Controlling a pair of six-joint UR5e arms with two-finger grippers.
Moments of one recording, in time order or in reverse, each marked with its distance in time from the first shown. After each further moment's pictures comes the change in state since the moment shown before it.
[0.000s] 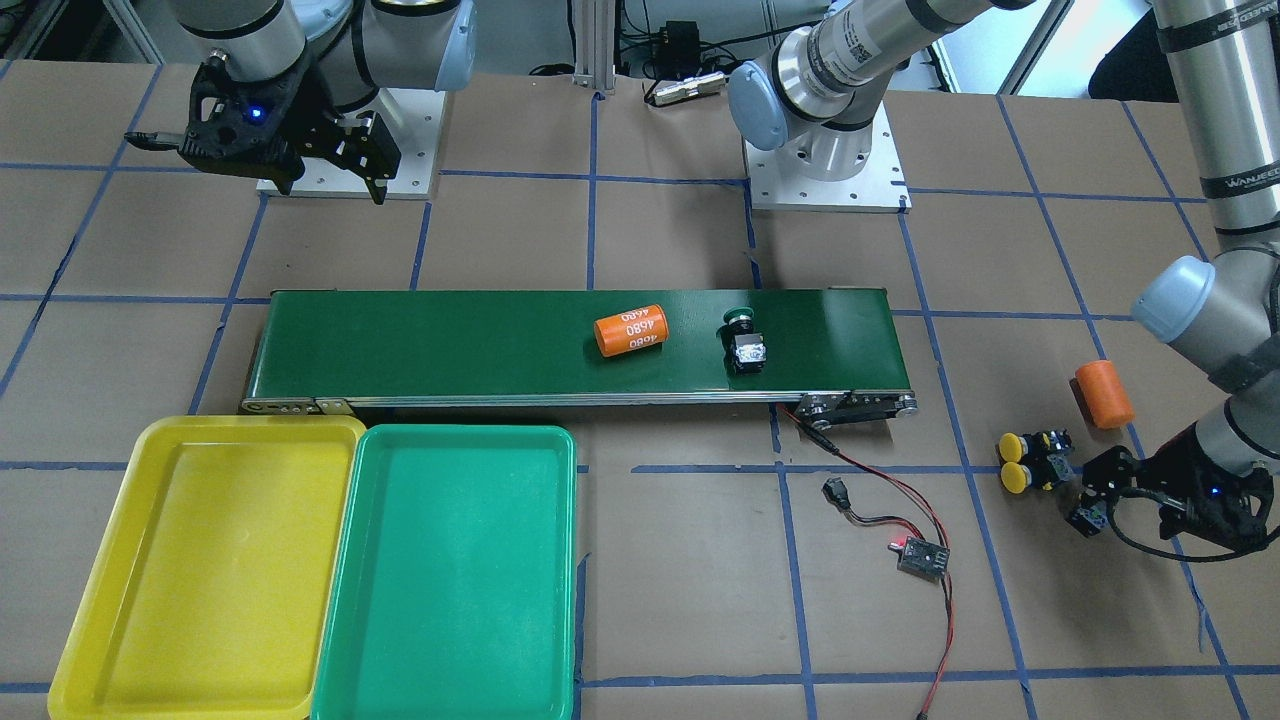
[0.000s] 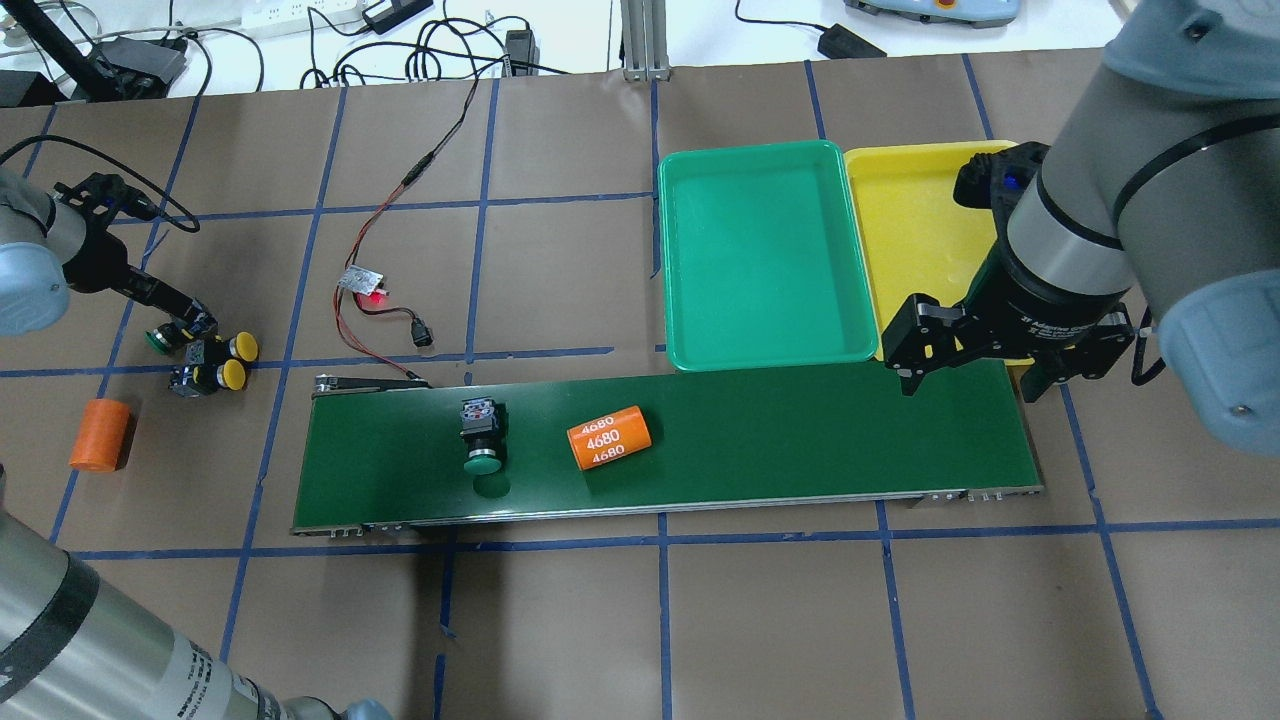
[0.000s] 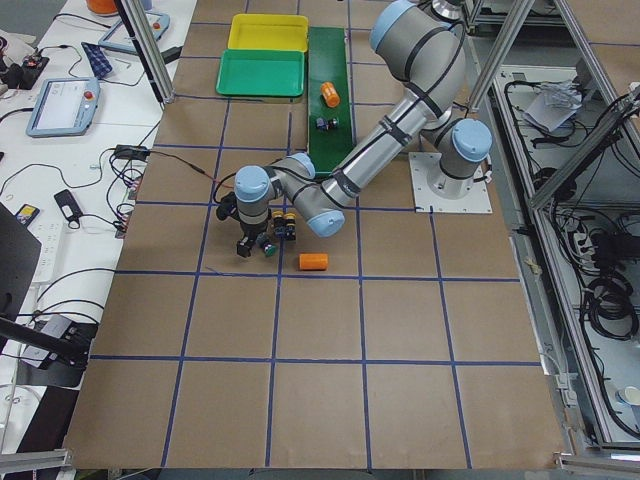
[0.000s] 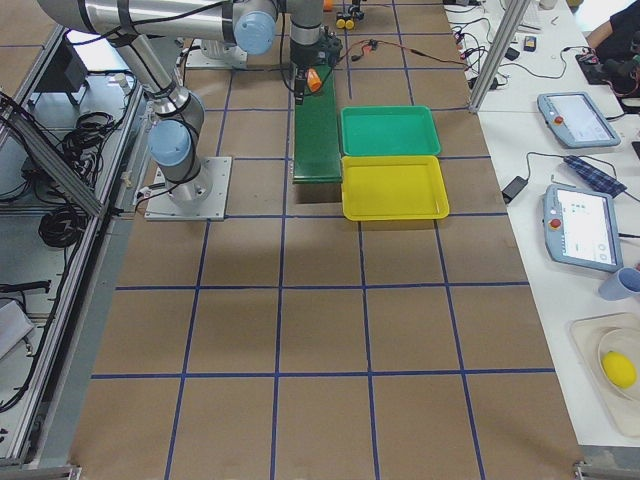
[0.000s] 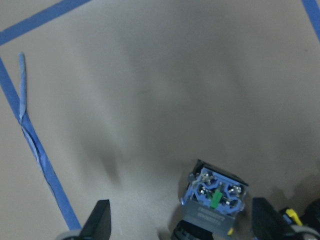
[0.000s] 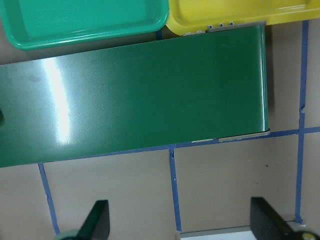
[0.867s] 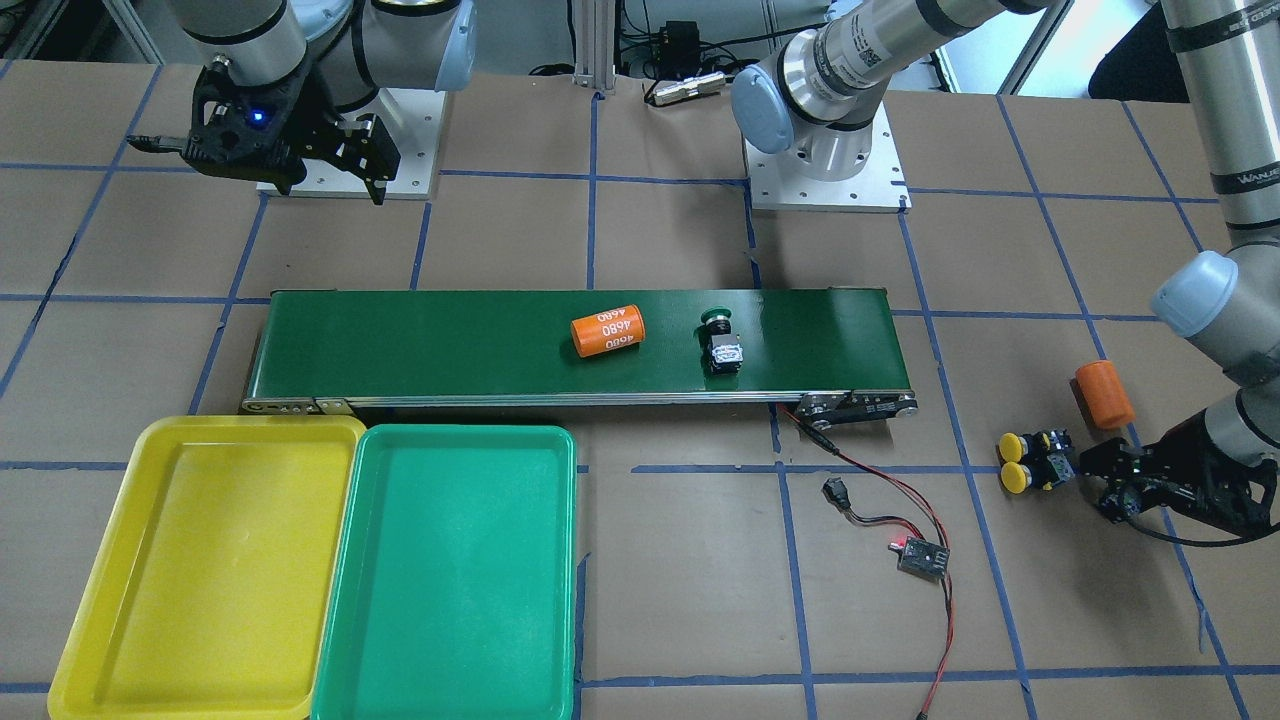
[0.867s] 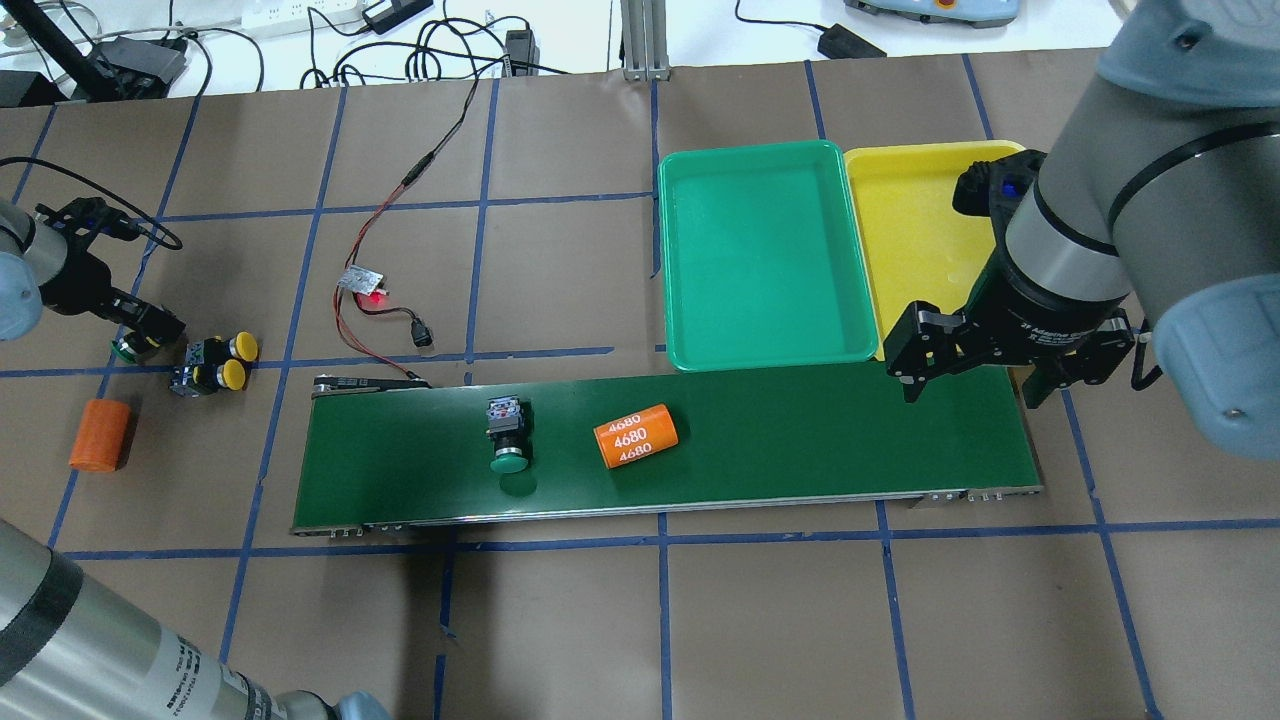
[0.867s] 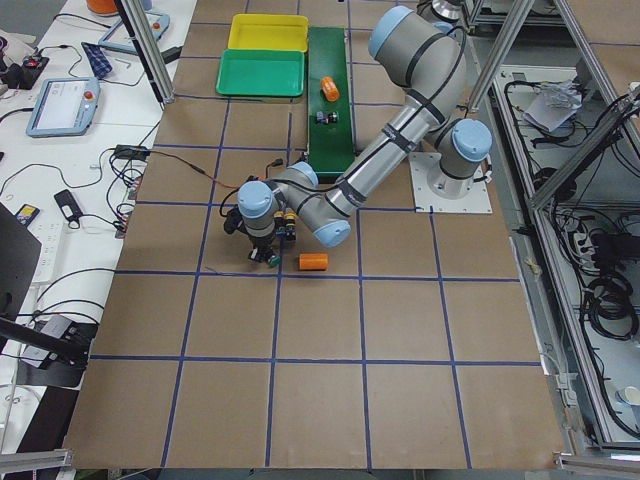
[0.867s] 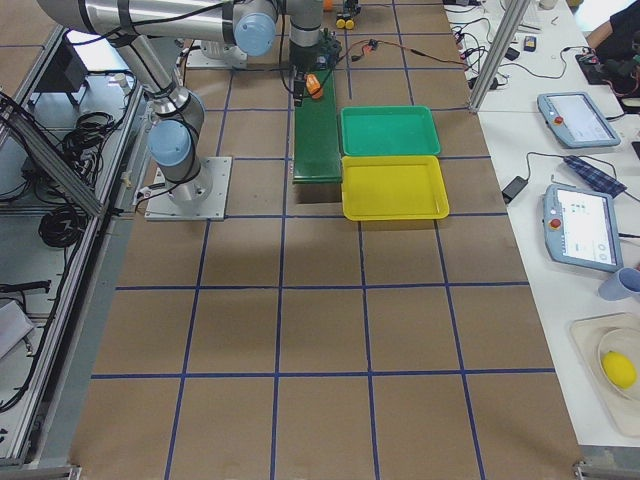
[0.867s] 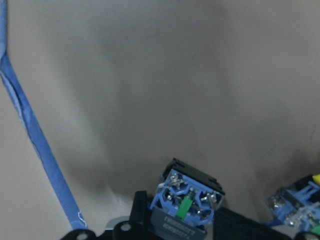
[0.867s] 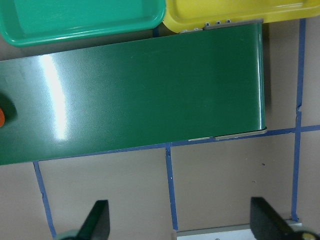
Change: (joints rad) left arm 0.042 0.000 0.010 -0.089 0.007 -0.012; right arm 0.000 0.000 0.016 0.000 -0.009 -0.006
